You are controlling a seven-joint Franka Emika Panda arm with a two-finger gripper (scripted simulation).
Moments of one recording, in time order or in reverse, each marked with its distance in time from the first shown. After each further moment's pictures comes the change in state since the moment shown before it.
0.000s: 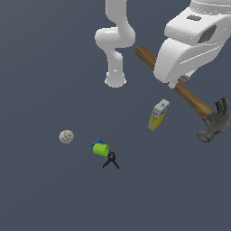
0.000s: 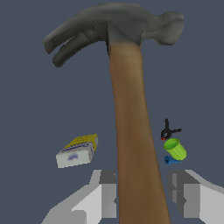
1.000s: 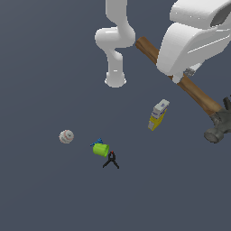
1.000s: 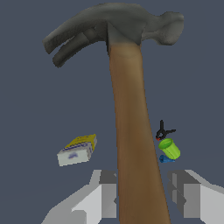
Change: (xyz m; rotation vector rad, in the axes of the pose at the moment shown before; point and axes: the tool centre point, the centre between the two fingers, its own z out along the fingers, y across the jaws) arm 0.009 0.010 -0.026 0.002 -0.005 0.000
